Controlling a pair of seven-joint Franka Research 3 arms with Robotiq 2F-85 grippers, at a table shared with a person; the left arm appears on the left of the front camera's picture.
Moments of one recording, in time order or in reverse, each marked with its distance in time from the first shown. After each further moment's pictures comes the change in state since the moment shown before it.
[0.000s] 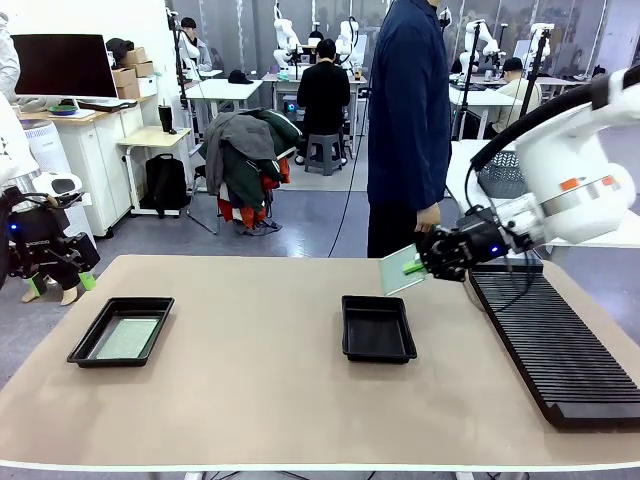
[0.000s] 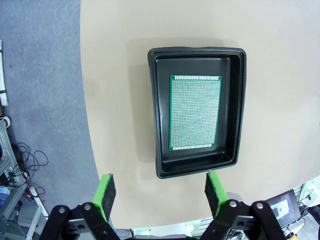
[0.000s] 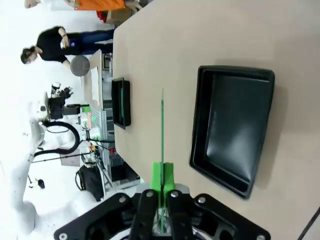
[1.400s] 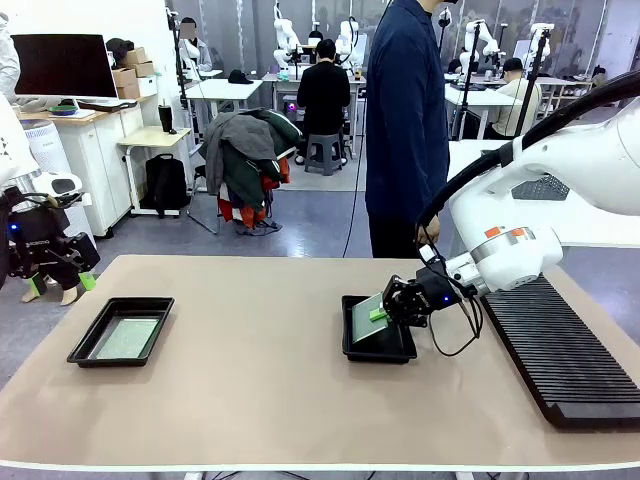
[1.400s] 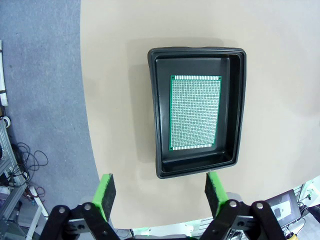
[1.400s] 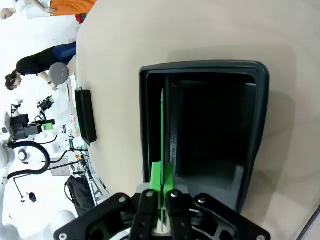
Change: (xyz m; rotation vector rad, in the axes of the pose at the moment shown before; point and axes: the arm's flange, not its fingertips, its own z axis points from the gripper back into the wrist) left arm 0.000 0.000 0.000 0.000 0.000 0.000; right arm 0.002 -0.063 -0.098 -0.074 0.016 -0.056
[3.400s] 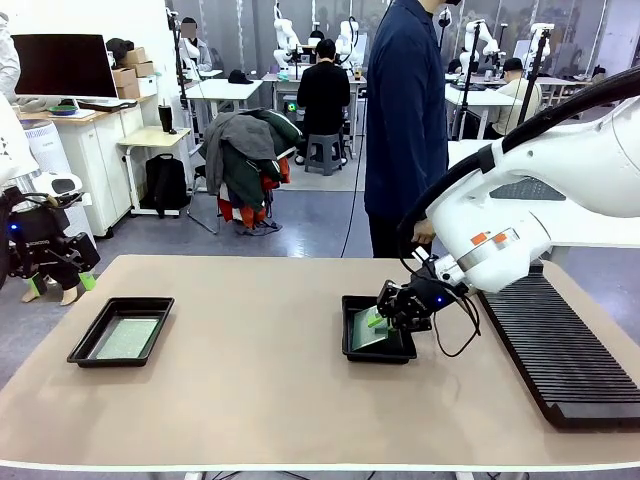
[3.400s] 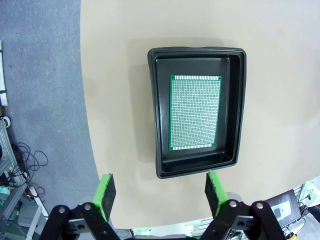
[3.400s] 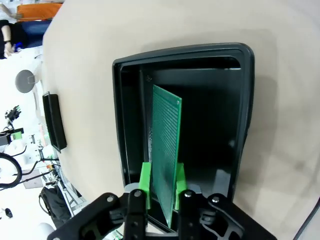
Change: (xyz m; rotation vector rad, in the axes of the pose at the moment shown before) left arm 0.000 0.000 0.000 0.000 0.000 0.000; right arm -0.013 0.019 -0.006 -0.199 -0.018 -0.003
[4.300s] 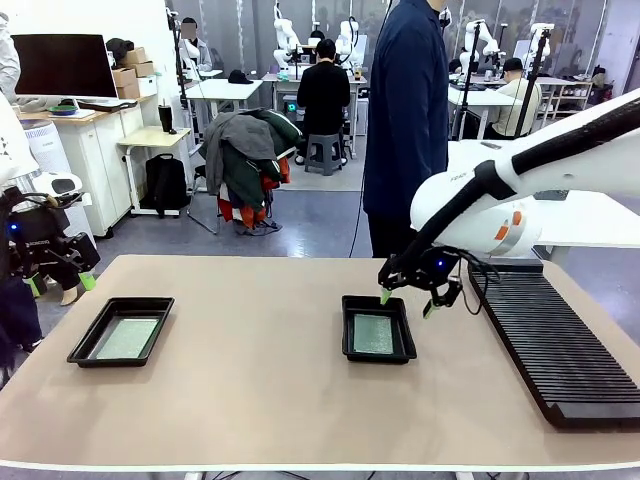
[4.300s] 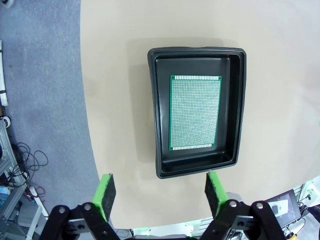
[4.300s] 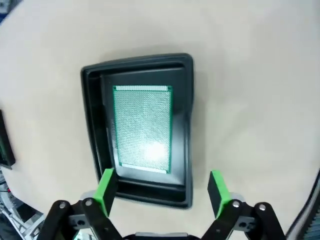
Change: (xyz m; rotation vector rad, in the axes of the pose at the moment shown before) left arm 0.000 0.000 0.000 0.000 0.000 0.000; right arm -0.002 0.068 0.050 -0.457 -0.040 0.017
